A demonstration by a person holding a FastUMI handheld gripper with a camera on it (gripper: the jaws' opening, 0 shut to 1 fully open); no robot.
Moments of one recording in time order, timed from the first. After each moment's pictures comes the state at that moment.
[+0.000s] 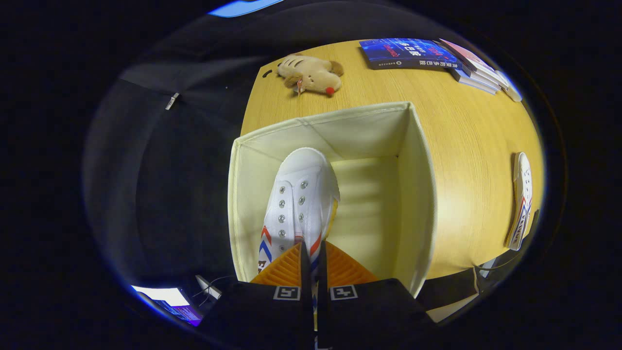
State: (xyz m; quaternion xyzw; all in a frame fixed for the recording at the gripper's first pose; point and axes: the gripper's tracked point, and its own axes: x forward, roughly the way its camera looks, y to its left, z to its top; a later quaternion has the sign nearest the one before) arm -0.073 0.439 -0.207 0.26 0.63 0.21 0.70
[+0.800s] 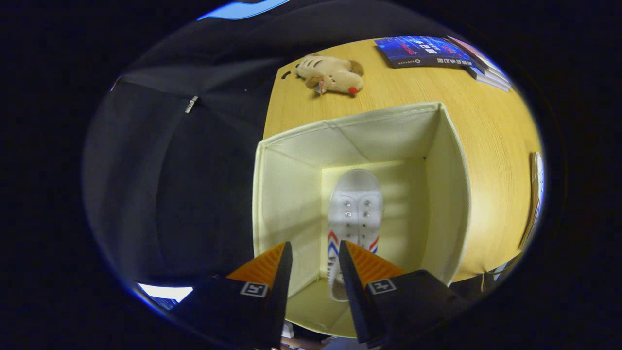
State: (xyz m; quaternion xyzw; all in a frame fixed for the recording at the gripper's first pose) arm -0.066 0.459 -0.186 0.30 0.60 0.26 0.69
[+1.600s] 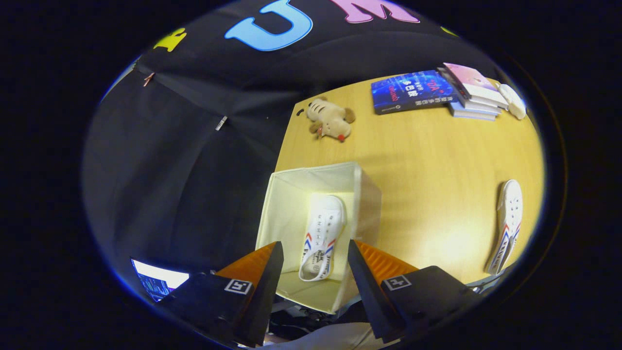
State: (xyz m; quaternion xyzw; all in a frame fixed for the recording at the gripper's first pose) arm -0.058 0.286 -0.140 0.31 0.51 0.27 0.76
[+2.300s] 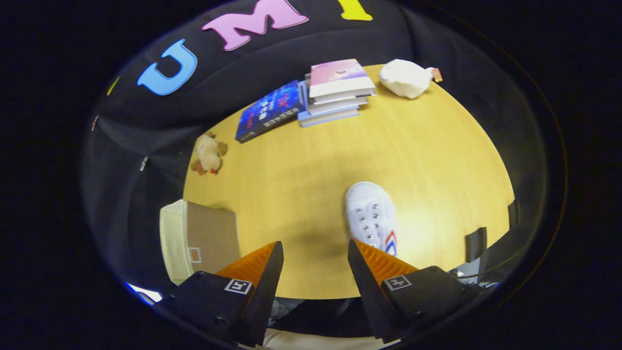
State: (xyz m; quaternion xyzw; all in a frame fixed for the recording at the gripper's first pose) arm -0.056 0.036 -0.308 0.28 0.56 0.07 0.77
